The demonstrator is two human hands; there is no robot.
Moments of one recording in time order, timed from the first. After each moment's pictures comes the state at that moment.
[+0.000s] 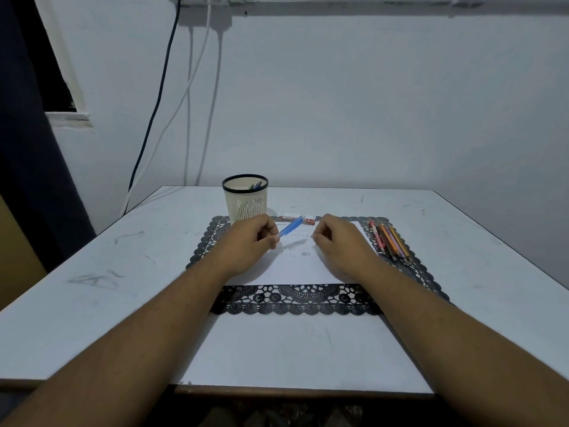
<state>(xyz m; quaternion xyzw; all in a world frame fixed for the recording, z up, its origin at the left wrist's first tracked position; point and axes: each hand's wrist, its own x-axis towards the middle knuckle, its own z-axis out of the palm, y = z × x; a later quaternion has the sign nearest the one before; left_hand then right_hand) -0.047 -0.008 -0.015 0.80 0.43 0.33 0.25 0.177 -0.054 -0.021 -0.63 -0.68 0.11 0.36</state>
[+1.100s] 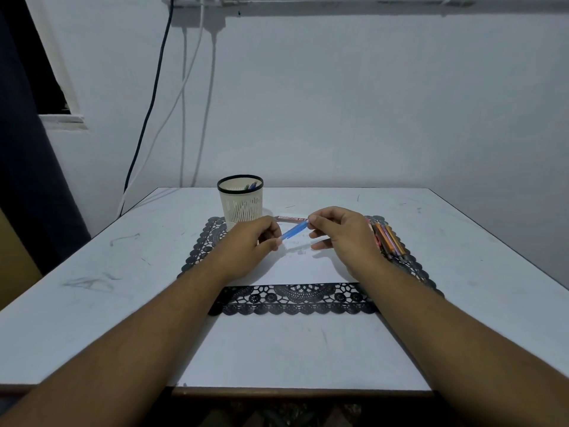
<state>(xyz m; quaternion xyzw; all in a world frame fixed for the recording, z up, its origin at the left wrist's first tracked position) -0.043 -0.018 -0.011 0.85 0.38 0.31 0.19 0.174 -0.061 -0.011 -0.50 -0.50 0.36 0.61</state>
